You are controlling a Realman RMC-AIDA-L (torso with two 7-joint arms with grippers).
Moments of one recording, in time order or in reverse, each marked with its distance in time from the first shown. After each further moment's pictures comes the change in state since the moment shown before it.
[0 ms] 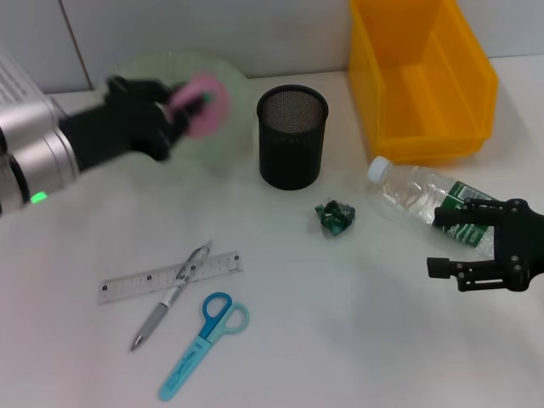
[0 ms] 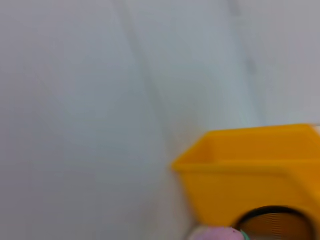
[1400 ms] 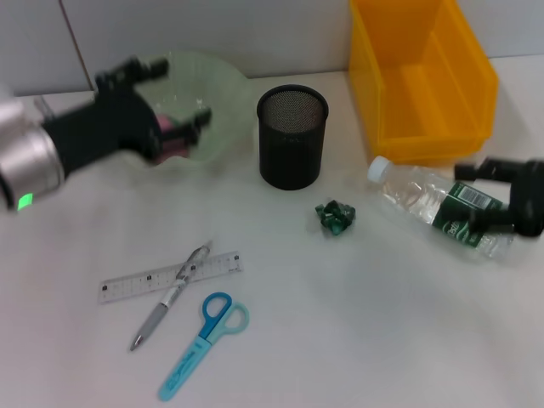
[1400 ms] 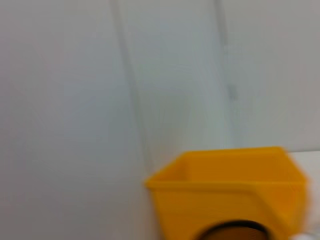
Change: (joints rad) left arm -0.087 0.005 -0.226 -0.217 0.005 0.206 0.129; right arm 0.023 0.026 0.078 -0.174 0.013 0.016 0.265
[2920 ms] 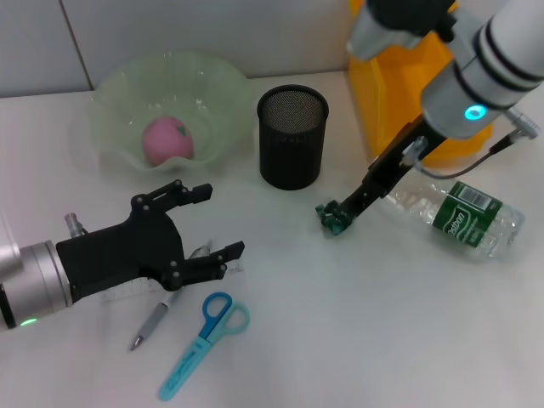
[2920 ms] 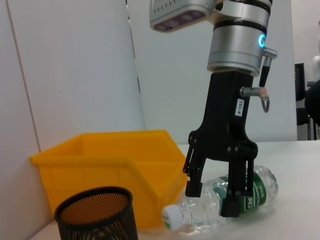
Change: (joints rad) left arm 0.143 -0.001 0.141 -0.036 0.002 0.196 0.039; right arm 0.396 0.066 -0.856 -0.269 -0.539 0.257 0.996
